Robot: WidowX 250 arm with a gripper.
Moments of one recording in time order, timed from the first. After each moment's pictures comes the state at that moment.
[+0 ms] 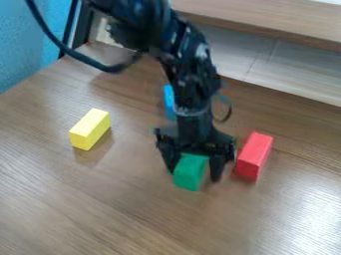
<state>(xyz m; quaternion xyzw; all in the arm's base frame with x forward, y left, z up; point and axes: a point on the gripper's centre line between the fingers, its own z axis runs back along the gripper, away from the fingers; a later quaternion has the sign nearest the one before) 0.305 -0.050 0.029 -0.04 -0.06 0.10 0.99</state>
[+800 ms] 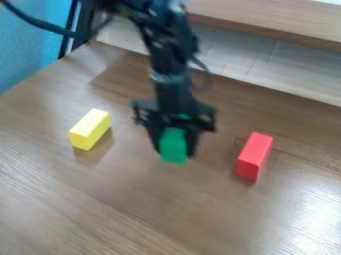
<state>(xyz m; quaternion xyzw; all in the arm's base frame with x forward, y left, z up) 0.301 -0.015 0.070 -0.04 -0.05 0.16 0.99</state>
